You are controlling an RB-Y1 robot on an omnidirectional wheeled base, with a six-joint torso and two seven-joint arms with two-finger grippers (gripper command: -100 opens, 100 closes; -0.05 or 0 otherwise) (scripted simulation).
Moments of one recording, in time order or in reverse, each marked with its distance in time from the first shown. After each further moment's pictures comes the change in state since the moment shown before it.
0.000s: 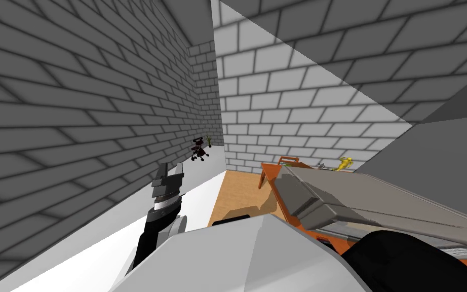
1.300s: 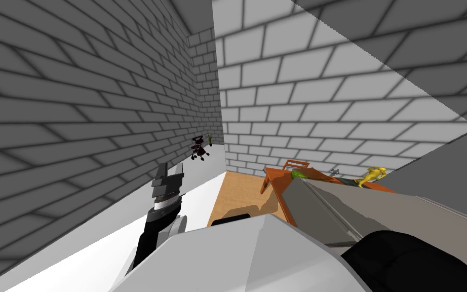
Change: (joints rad) left arm 0.000 0.000 0.000 0.000 0.000 0.000 0.000; right arm -0.018 -0.010 0.074 0.076 0.077 0.045 0.007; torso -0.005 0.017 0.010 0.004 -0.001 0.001
